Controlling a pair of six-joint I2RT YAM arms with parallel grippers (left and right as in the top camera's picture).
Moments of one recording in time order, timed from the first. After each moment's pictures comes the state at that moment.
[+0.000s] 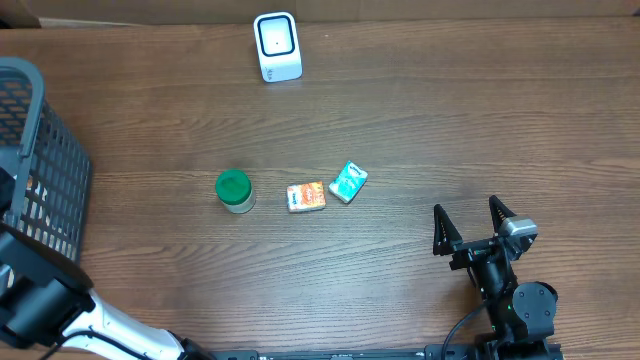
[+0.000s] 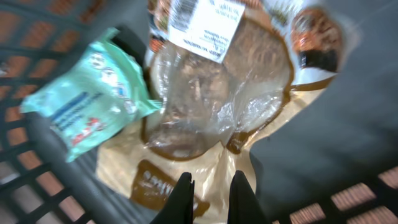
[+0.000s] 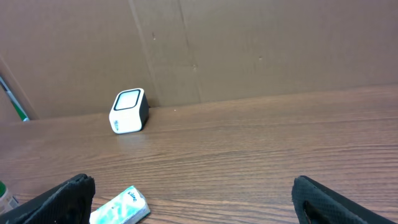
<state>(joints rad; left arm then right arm) 0.81 1.99 1.79 -1.16 -0.22 -0.08 0.11 0.01 0.02 -0.03 -0.11 0.20</state>
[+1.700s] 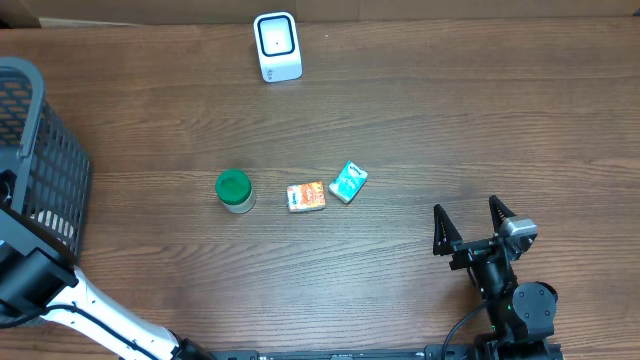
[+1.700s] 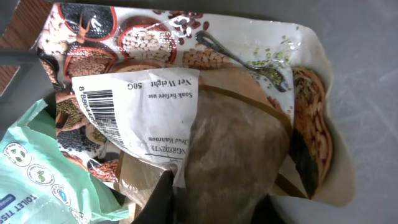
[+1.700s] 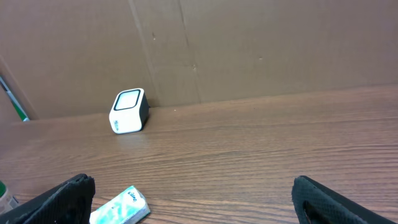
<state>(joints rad) 0.82 2.27 1.86 -1.01 -0.26 -0.04 0.11 0.01 0.02 -0.03 -0.11 0.20</state>
